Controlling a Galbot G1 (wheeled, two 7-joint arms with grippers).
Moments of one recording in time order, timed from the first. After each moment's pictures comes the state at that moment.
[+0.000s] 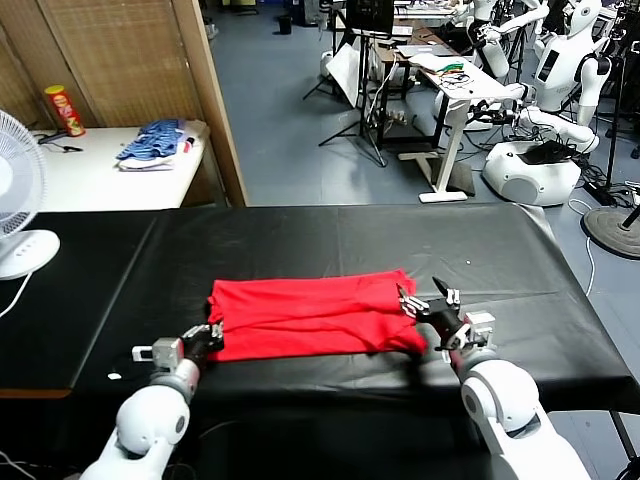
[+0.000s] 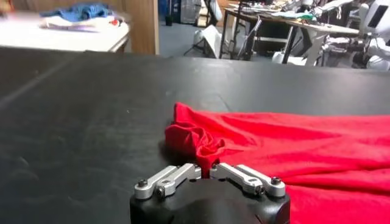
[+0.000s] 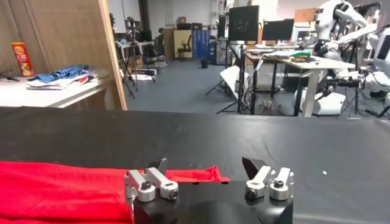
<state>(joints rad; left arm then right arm) 1.30 -1.16 -0.48 -1.88 -0.38 0.43 -0.14 -1.21 1.17 0.43 2.00 0.42 -0.46 0.07</state>
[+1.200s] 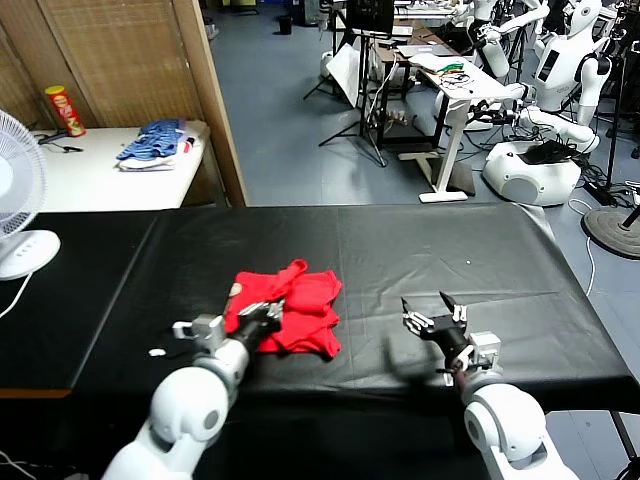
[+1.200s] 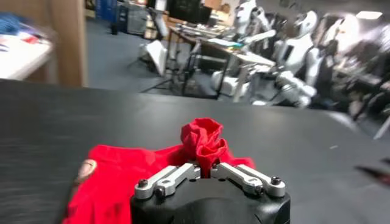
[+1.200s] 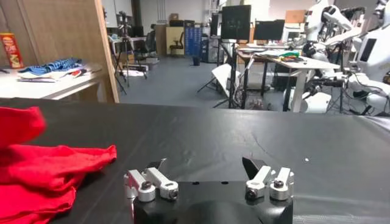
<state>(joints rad) 1.17 -1.26 -0.23 -2.08 -0.66 0.57 -0.27 -1.32 1.22 0.45 2.06 0.33 -0.46 0.08</state>
